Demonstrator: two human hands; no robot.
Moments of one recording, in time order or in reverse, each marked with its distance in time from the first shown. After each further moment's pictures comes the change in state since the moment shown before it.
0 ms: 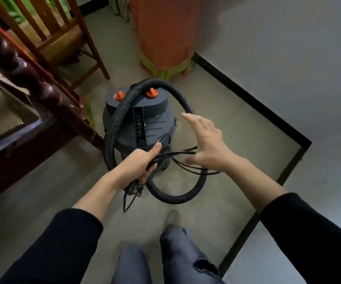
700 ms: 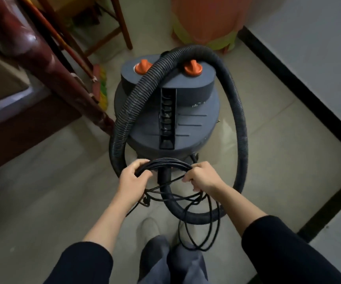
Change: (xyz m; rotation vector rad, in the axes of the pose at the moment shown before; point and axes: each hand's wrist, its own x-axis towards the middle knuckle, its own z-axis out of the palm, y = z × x) left_hand 0.137 -0.183 -0.045 -0.120 0.619 -0.089; right_hand 0.135 0.061 0.213 0.611 -0.369 0.619
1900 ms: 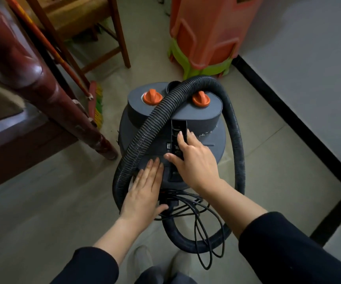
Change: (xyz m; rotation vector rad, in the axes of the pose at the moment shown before) left_hand 0.054 0.003 -0.002 1.052 0.007 0.711; right_hand 0.025 -0.116 0.001 -0.823 0.481 -0.600
